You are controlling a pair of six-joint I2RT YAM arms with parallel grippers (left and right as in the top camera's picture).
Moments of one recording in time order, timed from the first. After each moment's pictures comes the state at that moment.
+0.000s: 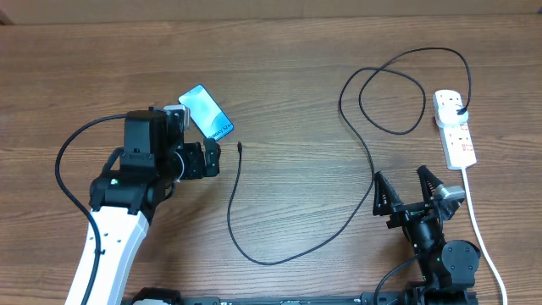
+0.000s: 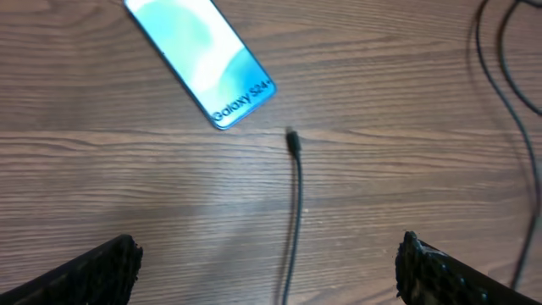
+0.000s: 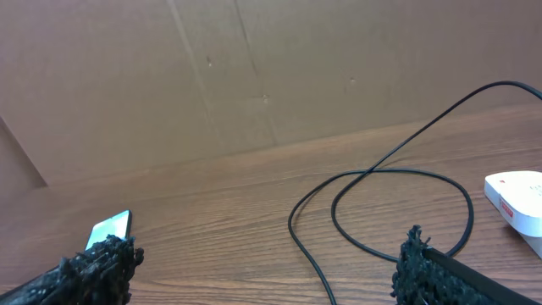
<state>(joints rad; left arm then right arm) -0.12 1.17 0.95 -0.71 0.17 -0.21 -0.01 0.01 0.02 -0.01 -0.22 0.28</state>
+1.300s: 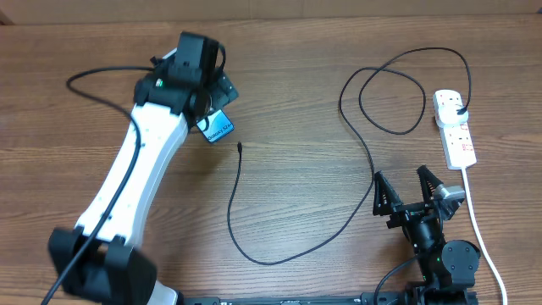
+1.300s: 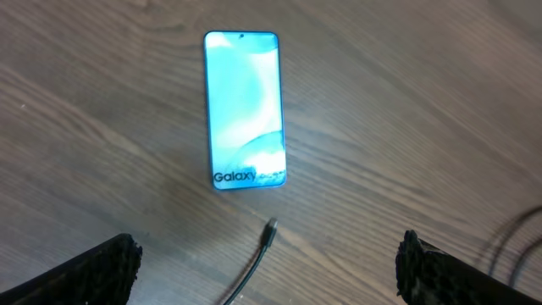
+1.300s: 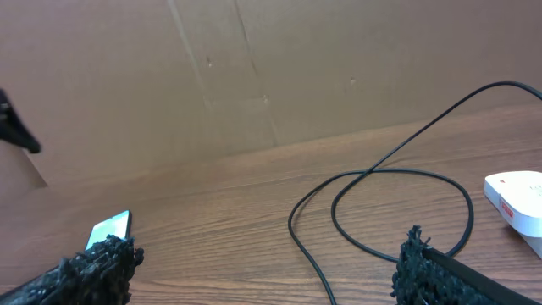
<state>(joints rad) -0.27 1.70 1.59 -1.00 -0.19 -0.86 0.00 0.01 0.02 -0.01 -0.22 0.28</state>
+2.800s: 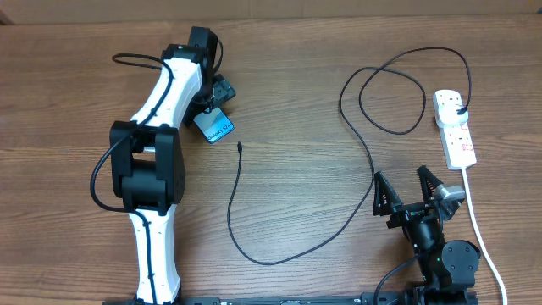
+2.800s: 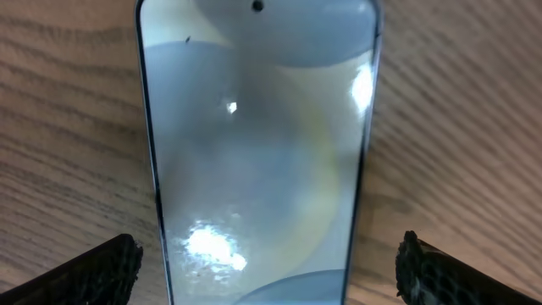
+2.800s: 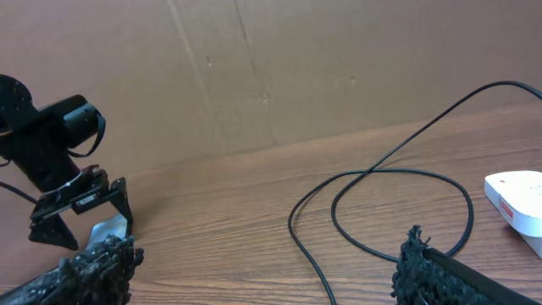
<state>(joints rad) -0.16 2.33 1.93 -1.04 -0.08 -0.81 -0.01 0.01 0.02 -0.01 -0.22 0.28</state>
